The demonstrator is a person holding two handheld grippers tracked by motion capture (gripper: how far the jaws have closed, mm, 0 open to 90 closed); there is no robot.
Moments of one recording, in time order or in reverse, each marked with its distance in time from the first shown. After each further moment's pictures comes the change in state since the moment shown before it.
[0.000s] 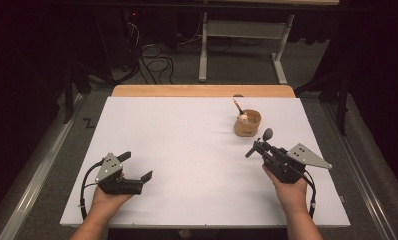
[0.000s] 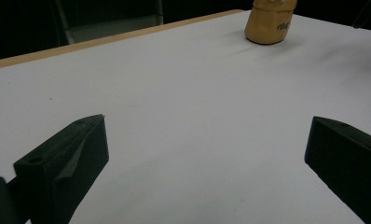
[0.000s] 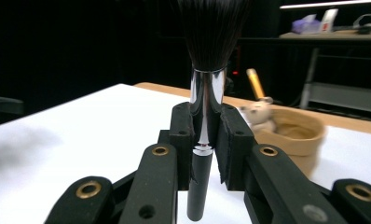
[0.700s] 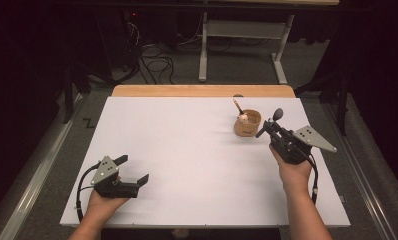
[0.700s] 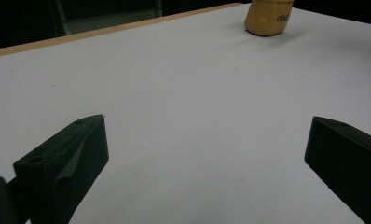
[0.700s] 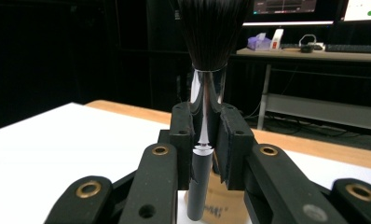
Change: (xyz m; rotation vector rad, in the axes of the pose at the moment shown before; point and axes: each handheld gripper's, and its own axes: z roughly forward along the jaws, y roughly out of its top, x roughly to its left) left arm 0.002 -0.007 -0.007 0.018 -0.005 -0.004; right arm -0.031 0.027 0.019 -0.046 -0.153 -0.023
